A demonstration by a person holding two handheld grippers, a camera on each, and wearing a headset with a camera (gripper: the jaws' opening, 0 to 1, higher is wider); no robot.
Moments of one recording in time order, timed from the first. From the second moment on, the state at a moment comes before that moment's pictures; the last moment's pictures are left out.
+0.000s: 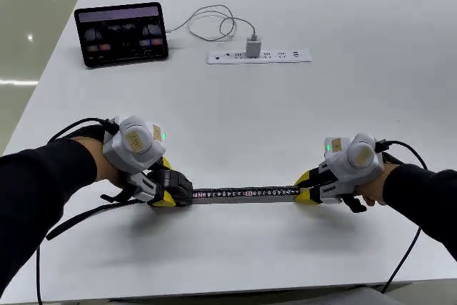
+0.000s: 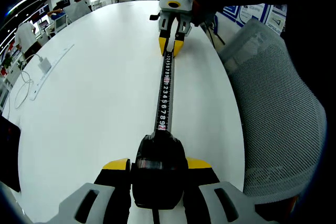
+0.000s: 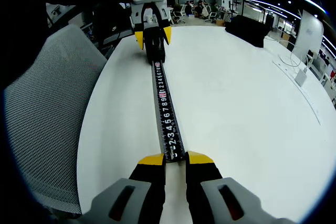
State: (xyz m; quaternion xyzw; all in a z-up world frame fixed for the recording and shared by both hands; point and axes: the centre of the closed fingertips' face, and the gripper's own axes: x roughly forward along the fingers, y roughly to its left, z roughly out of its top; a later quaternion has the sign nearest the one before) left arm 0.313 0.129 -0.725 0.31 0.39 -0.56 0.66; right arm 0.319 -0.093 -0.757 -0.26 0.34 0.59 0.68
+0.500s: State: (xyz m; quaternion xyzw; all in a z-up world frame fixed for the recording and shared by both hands) left arm 0.313 0.129 -0.724 0.31 0.39 -0.56 0.67; right arm 0.321 -0.108 -0.757 -0.27 0.34 0.59 0.68
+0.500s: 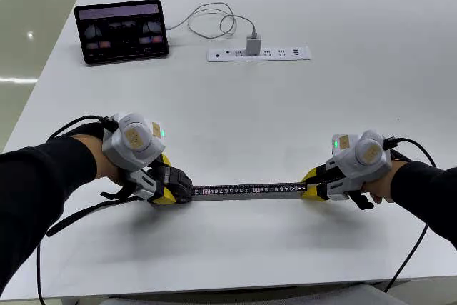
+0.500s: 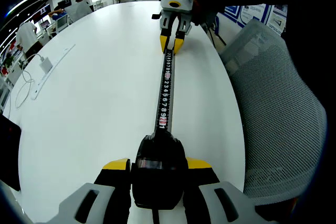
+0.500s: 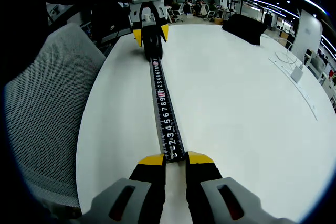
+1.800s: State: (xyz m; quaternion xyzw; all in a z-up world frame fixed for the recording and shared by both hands) left arm 0.315 0.129 -0.725 0.30 0.39 -0.56 0.67; right arm 0.317 -0.108 -0.753 -0.27 0.35 0.58 0.69
